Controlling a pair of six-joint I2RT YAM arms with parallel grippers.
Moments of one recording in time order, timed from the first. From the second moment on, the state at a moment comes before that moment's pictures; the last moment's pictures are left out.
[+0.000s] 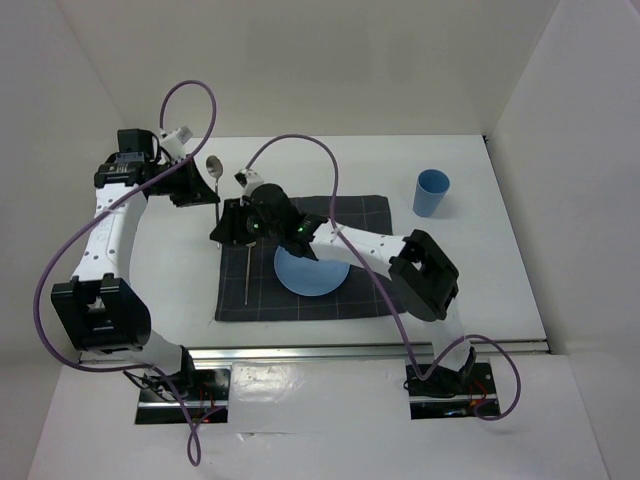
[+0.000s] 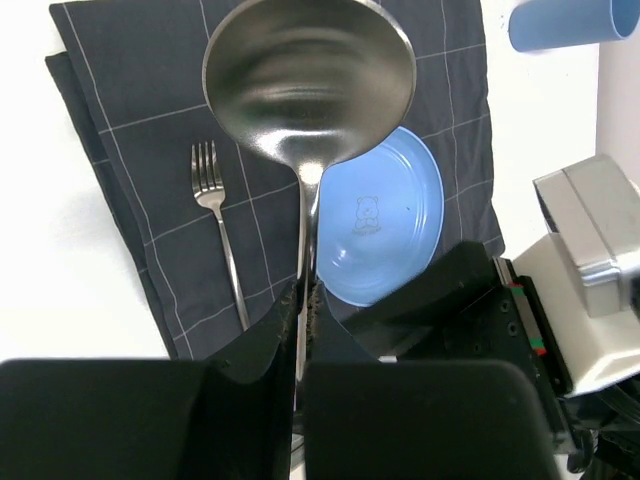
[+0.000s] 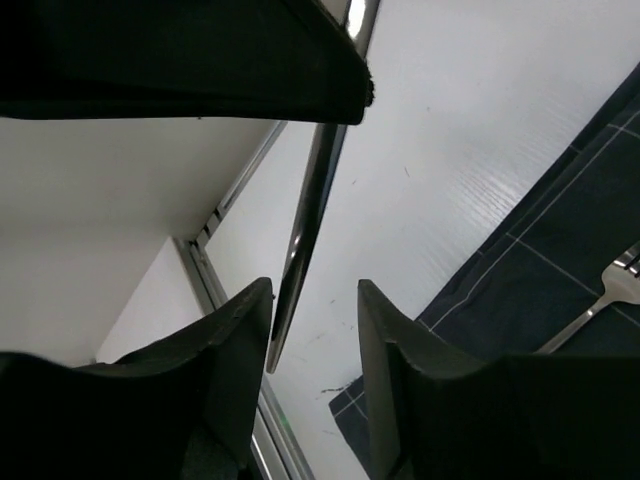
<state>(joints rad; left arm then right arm) 0.14 1.53 1.50 -0.87 0.65 -0.14 0.97 2.04 1.60 0.13 -0.17 0.66</state>
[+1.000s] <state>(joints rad) 0.27 1.43 1.45 -0.87 0.51 -0.11 0.34 1.15 0.81 -0.14 -0.58 0.69</state>
